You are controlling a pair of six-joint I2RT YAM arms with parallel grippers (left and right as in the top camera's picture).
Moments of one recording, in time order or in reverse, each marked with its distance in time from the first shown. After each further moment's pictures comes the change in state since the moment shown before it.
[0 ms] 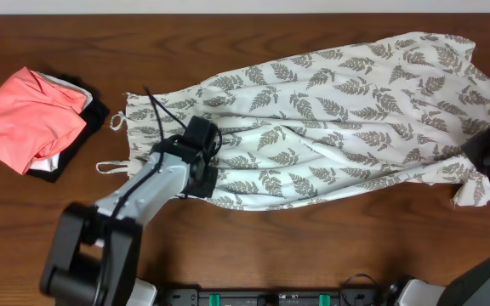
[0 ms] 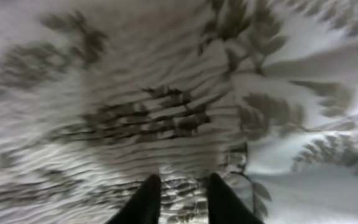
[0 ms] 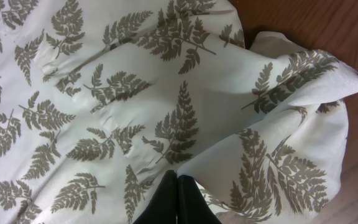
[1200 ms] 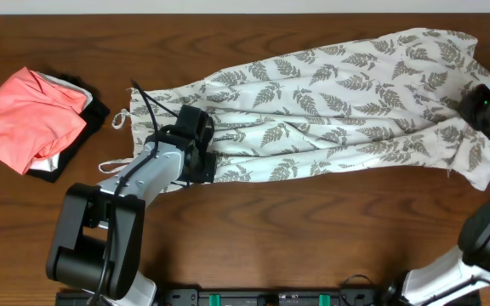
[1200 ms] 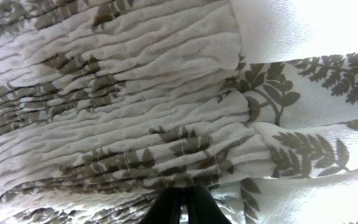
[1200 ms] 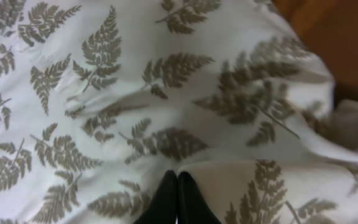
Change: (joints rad) left arm 0.080 0.080 0.039 0.129 0.114 -0.026; right arm 0.117 0.389 0.354 0.016 0.040 0.000
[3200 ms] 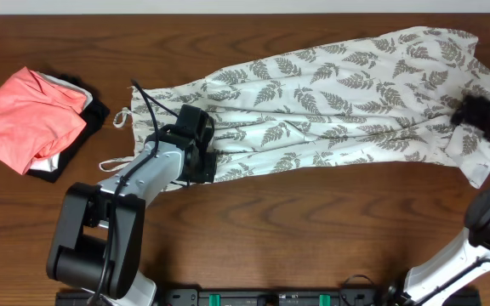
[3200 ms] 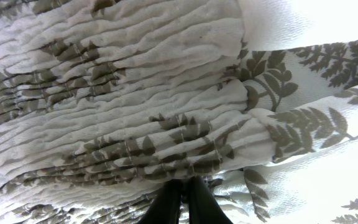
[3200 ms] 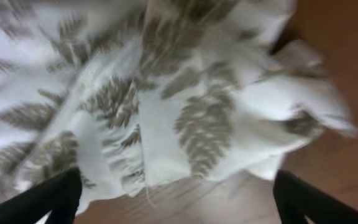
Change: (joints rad) left arm 0.000 0.003 0.005 -0.010 0.001 0.000; right arm -0.021 0.141 0.226 -0.442 0.092 -0.317
